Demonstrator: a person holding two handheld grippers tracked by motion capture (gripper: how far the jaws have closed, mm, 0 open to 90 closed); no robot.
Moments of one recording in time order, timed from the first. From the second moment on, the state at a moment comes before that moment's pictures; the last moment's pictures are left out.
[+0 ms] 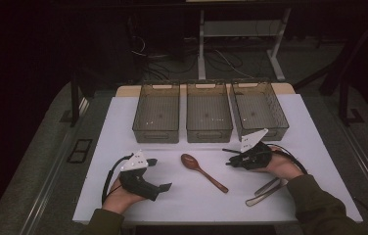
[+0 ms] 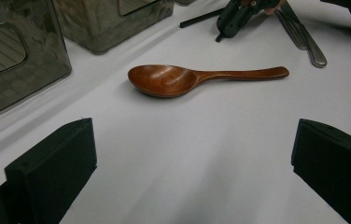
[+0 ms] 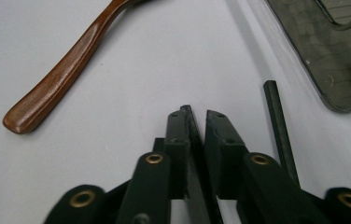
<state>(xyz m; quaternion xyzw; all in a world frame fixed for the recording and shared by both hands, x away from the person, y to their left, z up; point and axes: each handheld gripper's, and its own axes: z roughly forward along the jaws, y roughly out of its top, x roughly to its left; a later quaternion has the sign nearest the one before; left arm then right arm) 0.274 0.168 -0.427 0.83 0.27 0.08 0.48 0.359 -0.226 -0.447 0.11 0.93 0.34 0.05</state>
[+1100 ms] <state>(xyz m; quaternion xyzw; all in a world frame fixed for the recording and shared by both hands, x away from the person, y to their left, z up) 0.274 0.169 -0.427 0.83 0.27 0.08 0.48 0.383 -0.158 -0.444 0.20 0.91 0.36 0.06</state>
